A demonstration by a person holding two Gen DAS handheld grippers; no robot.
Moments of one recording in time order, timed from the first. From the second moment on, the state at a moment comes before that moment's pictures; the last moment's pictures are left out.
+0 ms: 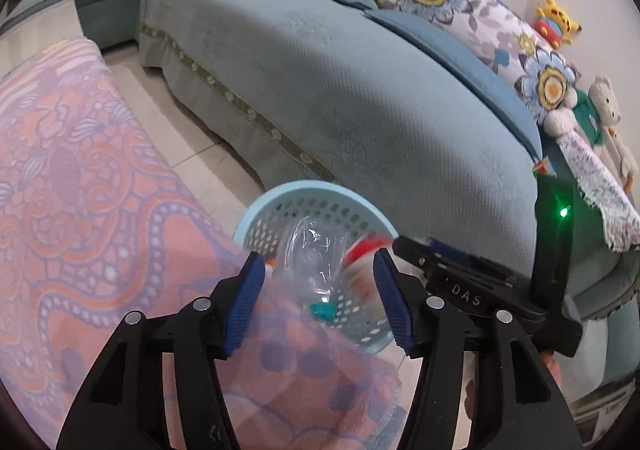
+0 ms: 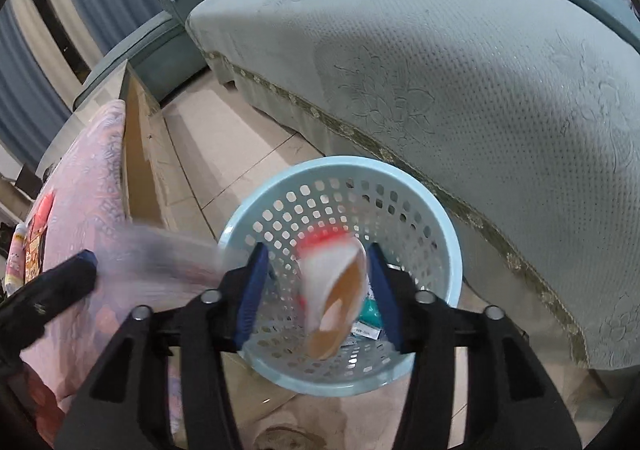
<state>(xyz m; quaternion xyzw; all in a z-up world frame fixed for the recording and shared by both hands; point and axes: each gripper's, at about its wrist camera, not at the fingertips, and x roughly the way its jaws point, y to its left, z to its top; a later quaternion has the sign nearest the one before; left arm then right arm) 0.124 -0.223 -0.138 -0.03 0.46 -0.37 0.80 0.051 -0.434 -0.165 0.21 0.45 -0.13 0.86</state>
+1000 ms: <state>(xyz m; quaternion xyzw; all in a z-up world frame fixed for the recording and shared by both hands) 0.117 0.051 -0.037 -0.12 0.31 -0.10 0.94 0.098 -0.200 -0.035 0.07 0.32 0.07 0.94</state>
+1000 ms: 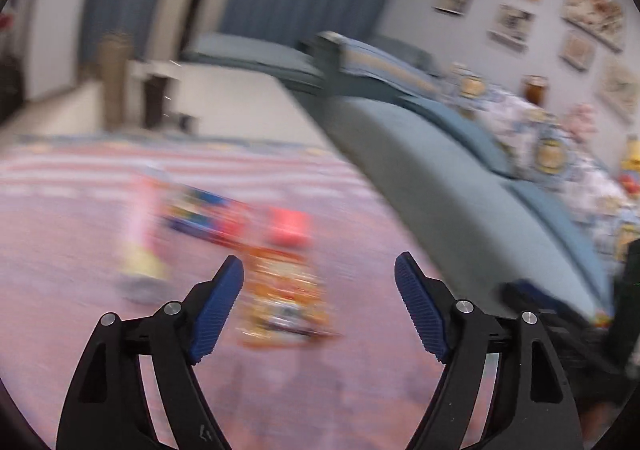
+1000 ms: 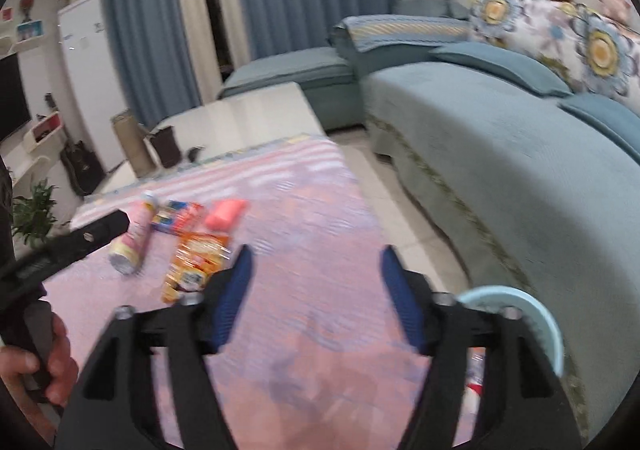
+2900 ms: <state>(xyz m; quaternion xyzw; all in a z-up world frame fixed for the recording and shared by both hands) 0.103 0.128 -0.086 -0.25 0.30 -0.12 0.91 0.123 -0.093 -0.071 0.03 0.33 0.12 0.94</state>
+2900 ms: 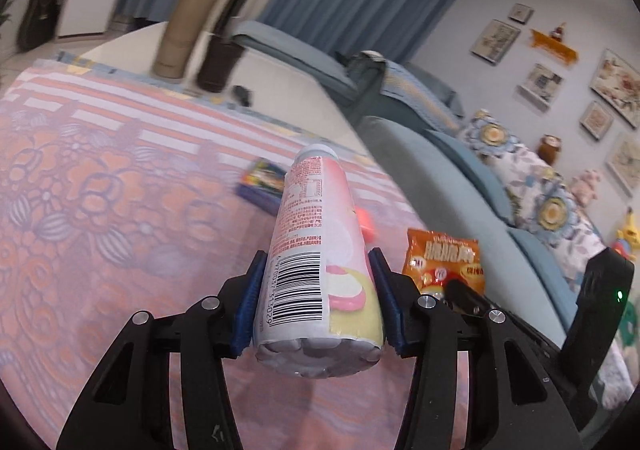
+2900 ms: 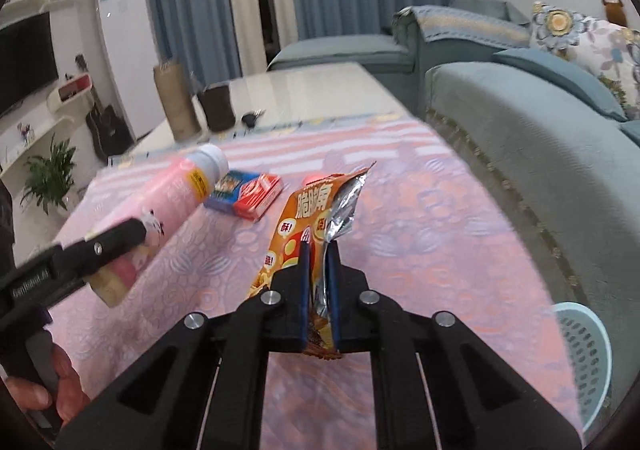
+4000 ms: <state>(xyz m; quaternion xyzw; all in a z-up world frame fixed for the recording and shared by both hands) 0.113 -0.233 -0.101 -0.09 0.41 -0.38 0.82 0.028 -0.461 -0.146 0.23 0.44 -0.19 0.84</state>
